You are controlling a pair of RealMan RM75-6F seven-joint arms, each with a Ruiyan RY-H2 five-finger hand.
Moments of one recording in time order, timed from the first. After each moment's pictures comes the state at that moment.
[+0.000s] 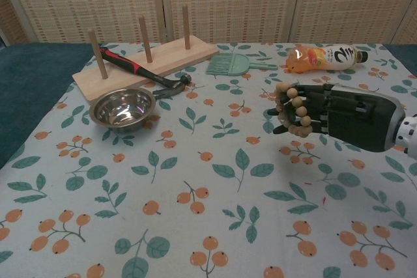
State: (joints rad) left arm -0.20 -1.29 -0.01 -1.44 1.57 1.44 0.21; right arm 0.06 -1.88 1.14 -1.26 -0.52 -0.58 -0.42
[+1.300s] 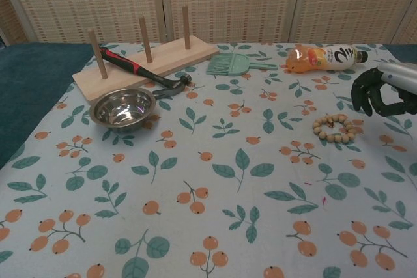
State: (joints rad) left arm -0.20 -1.30 -0.01 -1.44 1.57 1.43 0.22; right arm 0.13 -2.07 1.68 -0.95 -0.71 -0.68 -1.87
